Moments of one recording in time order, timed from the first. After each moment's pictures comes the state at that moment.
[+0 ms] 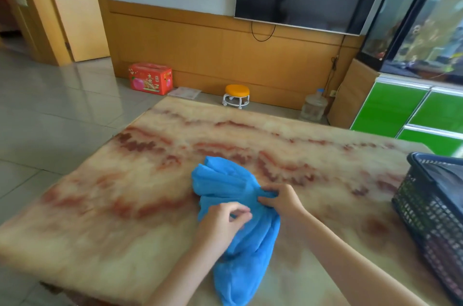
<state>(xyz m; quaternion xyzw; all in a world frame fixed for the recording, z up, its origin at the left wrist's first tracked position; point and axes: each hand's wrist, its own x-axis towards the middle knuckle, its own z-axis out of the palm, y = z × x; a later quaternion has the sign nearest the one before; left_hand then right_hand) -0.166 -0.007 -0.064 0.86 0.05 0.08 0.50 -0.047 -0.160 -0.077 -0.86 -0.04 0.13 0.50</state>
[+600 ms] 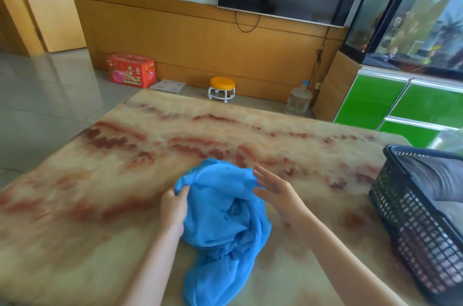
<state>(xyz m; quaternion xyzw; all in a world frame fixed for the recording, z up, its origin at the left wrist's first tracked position) -0.110 0.010 -0.090 0.61 0.34 0.16 0.69 -0.050 -0.208 -0.057 -0.78 -0.15 0.14 0.59</state>
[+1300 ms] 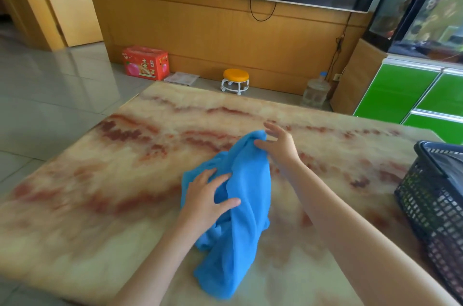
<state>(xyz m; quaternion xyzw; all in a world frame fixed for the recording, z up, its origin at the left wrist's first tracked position) -0.119 0.007 -0.076 0.93 0.04 0.08 0.34 0.020 -0.144 -0.016 -0.81 -0.06 0.03 0.58</state>
